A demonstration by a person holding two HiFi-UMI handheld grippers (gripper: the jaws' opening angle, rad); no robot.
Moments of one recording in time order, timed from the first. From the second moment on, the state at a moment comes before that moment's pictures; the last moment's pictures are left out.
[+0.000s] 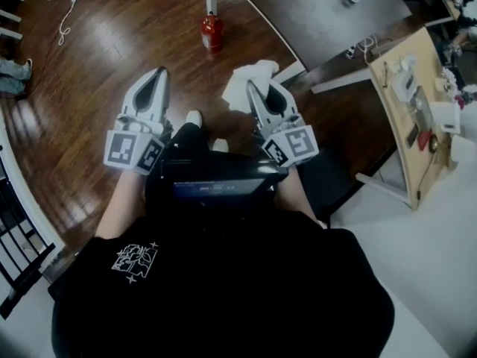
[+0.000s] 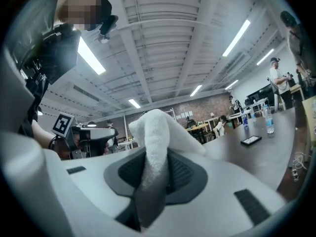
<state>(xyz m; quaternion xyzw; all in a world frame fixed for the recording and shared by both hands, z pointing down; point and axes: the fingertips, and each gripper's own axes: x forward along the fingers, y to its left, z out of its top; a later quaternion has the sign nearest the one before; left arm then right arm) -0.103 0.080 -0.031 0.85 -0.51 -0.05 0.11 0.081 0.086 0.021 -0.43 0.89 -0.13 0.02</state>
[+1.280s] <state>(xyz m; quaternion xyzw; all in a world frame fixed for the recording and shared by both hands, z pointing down) -0.106 0.085 -0.056 0.87 -0.47 -0.08 0.09 0.050 0.098 -0.035 -0.47 0.88 -0.10 0.05</state>
